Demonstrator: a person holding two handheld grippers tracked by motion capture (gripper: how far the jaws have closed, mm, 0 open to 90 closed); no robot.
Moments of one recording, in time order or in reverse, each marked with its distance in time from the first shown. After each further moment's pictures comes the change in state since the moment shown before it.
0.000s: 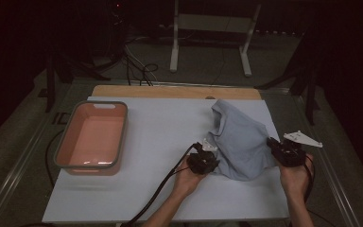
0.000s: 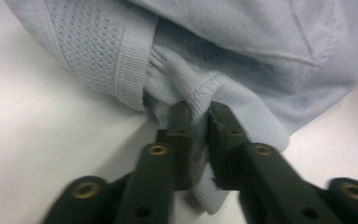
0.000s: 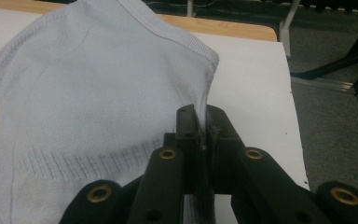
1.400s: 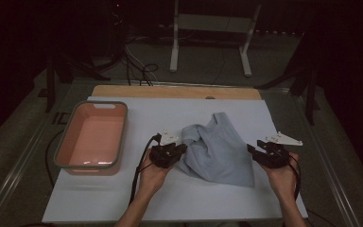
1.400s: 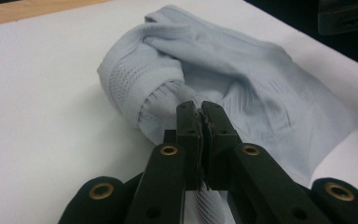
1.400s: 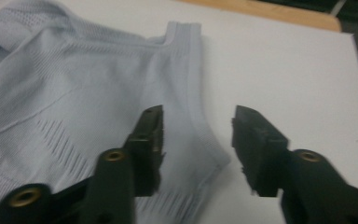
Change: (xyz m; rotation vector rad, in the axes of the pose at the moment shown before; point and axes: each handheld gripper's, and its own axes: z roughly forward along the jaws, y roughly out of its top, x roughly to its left) left arm 0.044 -0.020 -0.109 -0.158 0.152 -0.037; right arm 0.034 -0.004 0.019 0.076 0.122 -0.087
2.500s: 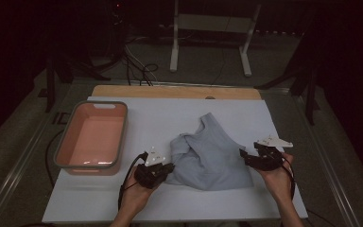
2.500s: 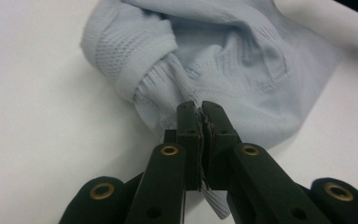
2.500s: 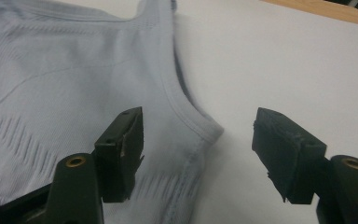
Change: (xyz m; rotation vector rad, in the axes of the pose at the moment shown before) left arm -0.009 -0.050 -0.038 0.085 -0.032 0.047; right arm 0.014 -0.006 0.010 0.030 0.015 -0.048
